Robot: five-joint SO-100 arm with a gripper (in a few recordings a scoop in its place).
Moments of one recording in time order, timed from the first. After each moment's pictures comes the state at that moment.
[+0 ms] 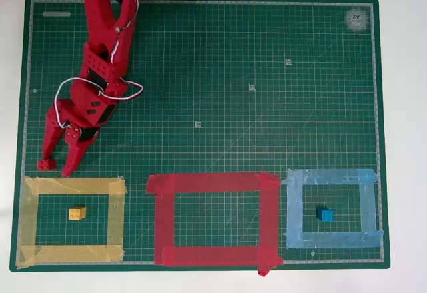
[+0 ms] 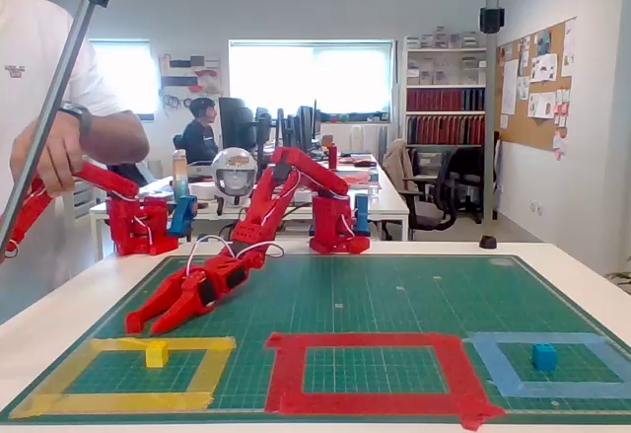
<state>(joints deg) 36.5 30.1 80.2 -33.6 -88.3</state>
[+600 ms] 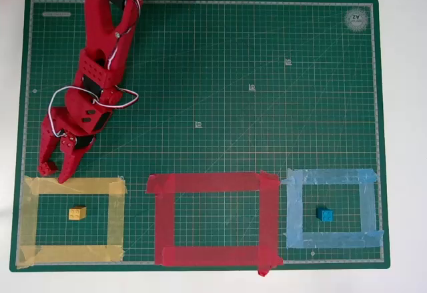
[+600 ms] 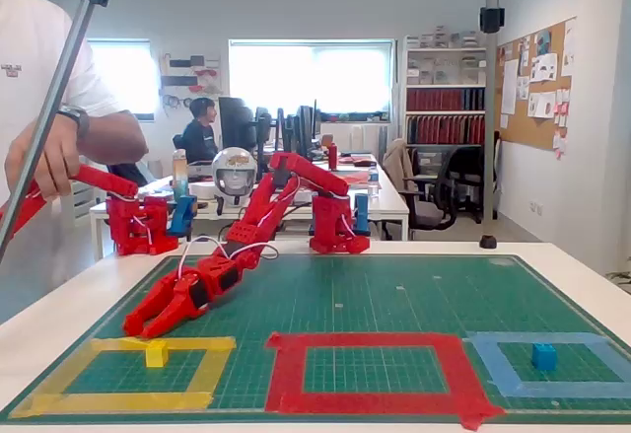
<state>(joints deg) 36.1 25.8 69.3 -25.5 -88.3</state>
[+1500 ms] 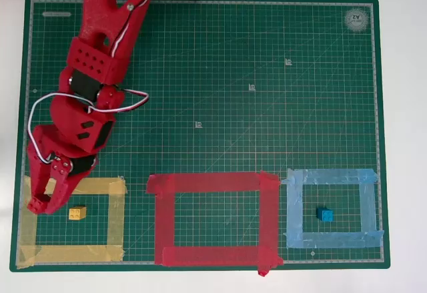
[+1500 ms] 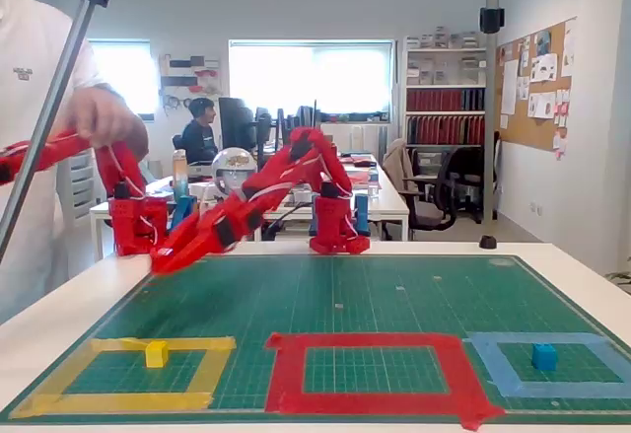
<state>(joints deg) 24.3 54.3 75.6 -3.8 -83.1</state>
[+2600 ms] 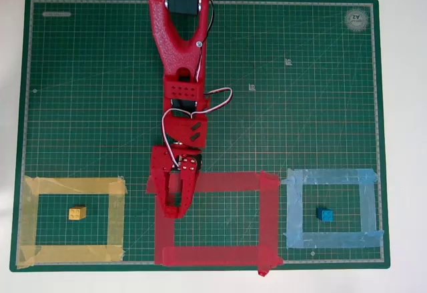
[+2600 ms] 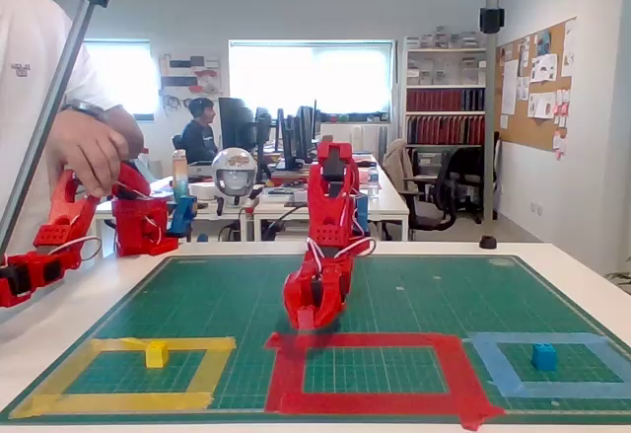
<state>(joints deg) 4.8 33.7 86.3 -46.9 -85.1</state>
